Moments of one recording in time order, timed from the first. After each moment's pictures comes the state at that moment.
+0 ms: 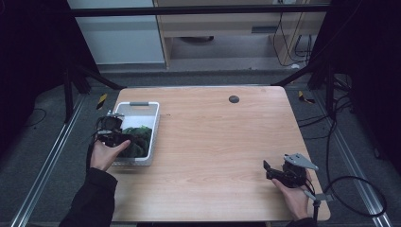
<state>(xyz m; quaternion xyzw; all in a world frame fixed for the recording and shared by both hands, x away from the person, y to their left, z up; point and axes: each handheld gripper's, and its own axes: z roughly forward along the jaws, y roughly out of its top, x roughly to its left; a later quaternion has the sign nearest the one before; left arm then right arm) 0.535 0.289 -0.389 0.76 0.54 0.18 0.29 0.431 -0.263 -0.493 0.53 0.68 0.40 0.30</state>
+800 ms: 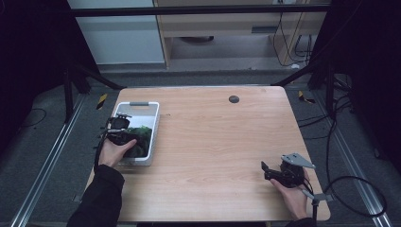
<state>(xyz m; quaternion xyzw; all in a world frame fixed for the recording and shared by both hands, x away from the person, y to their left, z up) 0.562 0.282 -0.421 0.77 0.57 0.16 0.24 0.434 -0.259 -0.495 0.53 0.69 0.40 0.28</state>
